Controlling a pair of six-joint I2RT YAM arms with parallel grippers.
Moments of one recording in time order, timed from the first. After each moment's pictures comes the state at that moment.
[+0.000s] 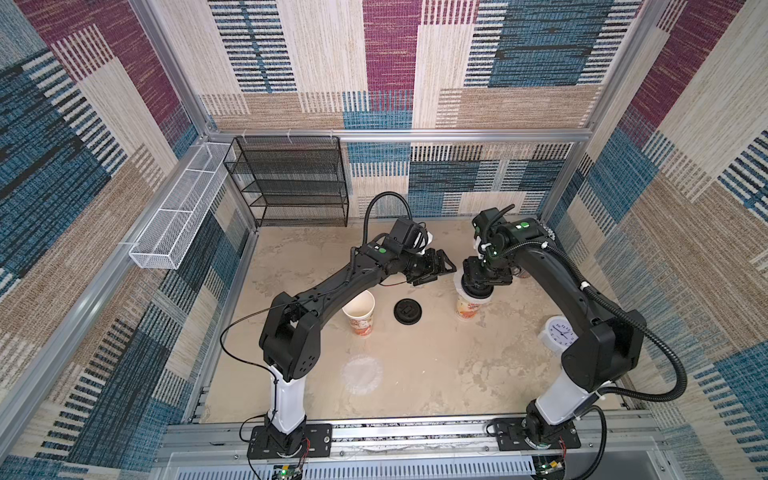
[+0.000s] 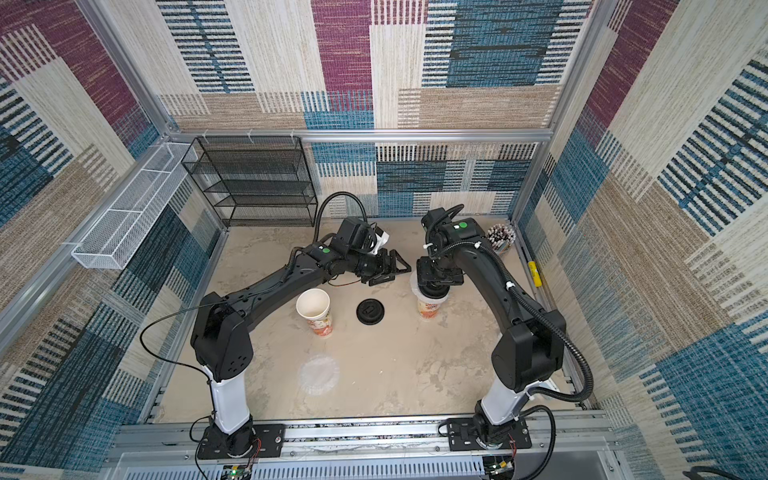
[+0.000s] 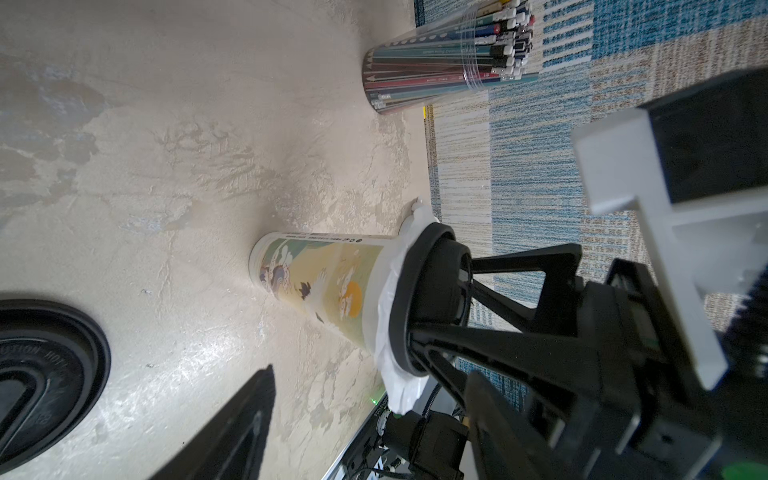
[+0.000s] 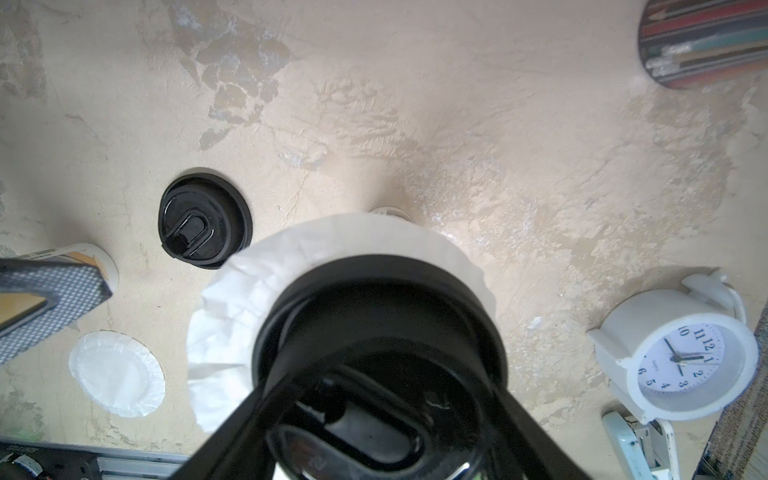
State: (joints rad) left arm -0.69 1.93 1.70 -0.49 0.55 -0.82; right arm 0.34 1.67 1.67 -1.34 0.00 0.32
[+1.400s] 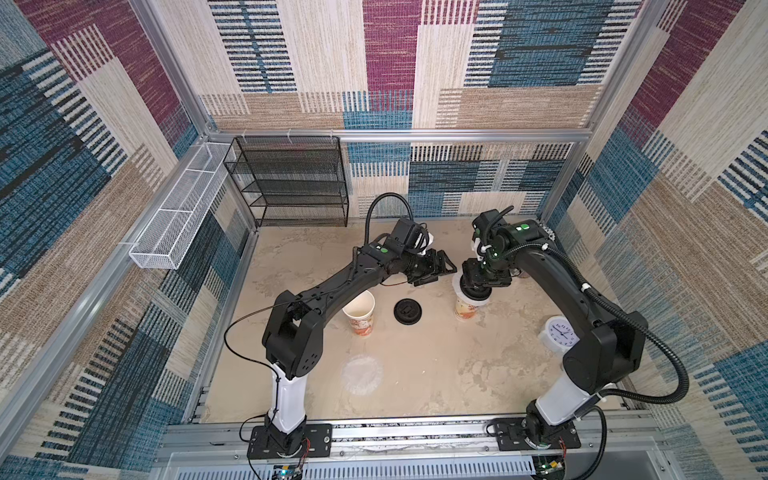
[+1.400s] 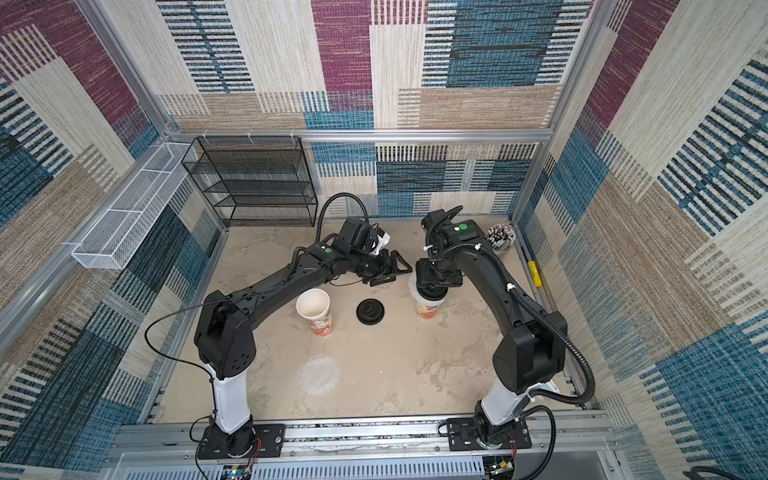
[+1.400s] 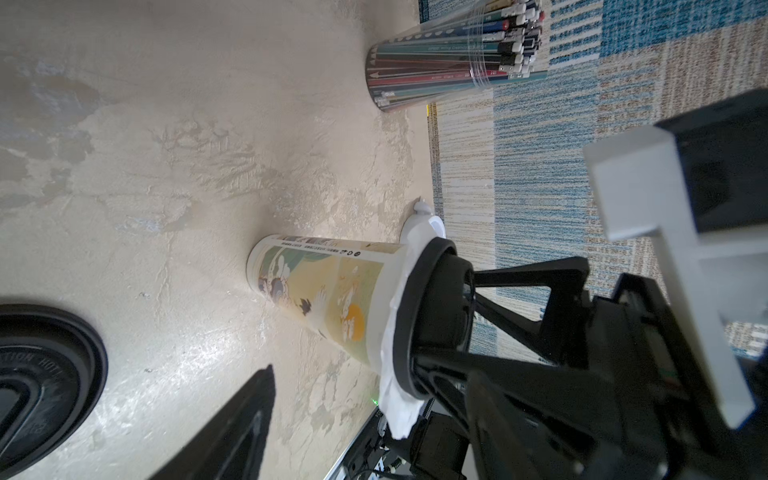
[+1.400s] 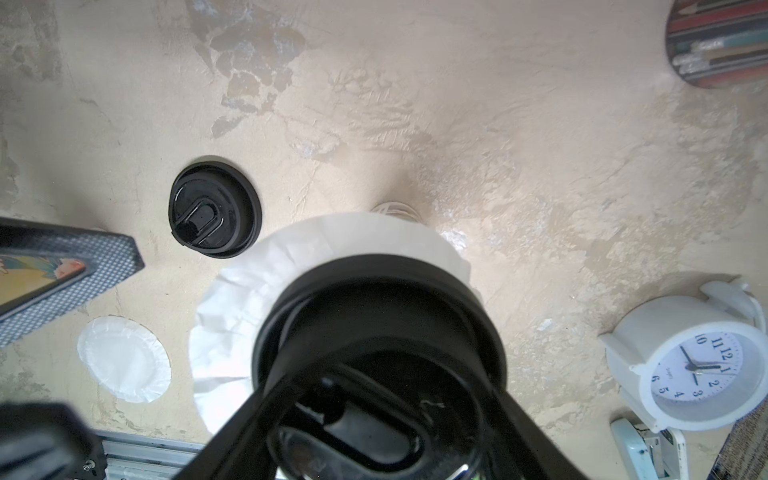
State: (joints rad) left arm -0.69 1.95 1.71 -0.49 0.56 -0.82; right arm 0.35 1.66 1.64 -1.32 -0.03 0.30
